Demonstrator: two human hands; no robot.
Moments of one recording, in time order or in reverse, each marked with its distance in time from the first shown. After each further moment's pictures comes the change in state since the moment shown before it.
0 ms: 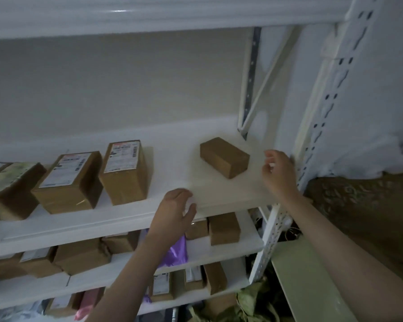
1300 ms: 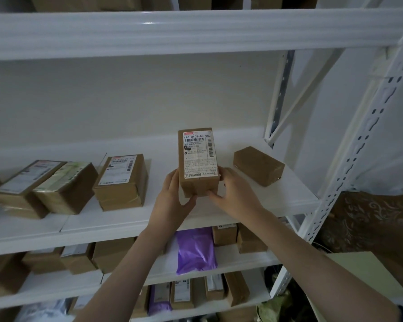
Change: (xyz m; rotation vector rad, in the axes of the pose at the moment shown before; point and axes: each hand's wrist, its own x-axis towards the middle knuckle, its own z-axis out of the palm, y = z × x) left_hand -0.010 -0.072 -0.081 -0.227 0.298 0.056; right_hand -0.070 -0.156 0.107 0.059 -0.269 -0.434
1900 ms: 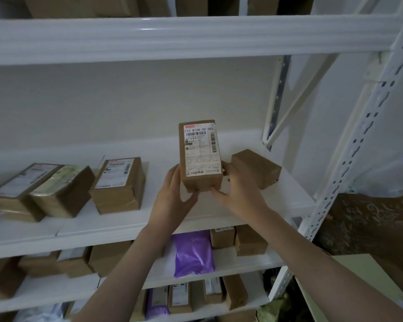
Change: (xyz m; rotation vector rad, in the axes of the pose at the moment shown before) left_hand 0.011 0.026 -0.005 0.044 0.005 0.031; right_hand 0.002 -0.004 -0.024 -0.017 0.062 0.015
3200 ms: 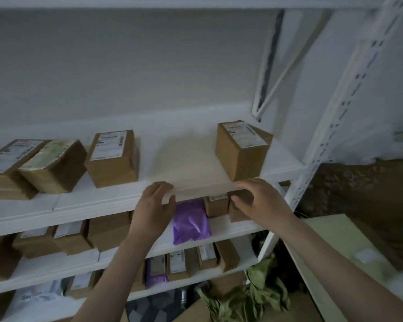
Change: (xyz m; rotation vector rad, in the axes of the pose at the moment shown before) left_hand -0.094 -0.036 -0.022 0.129 -0.154 -0.170; right_hand -0.112 0.005 -0.019 -0.194 -0.251 0.269
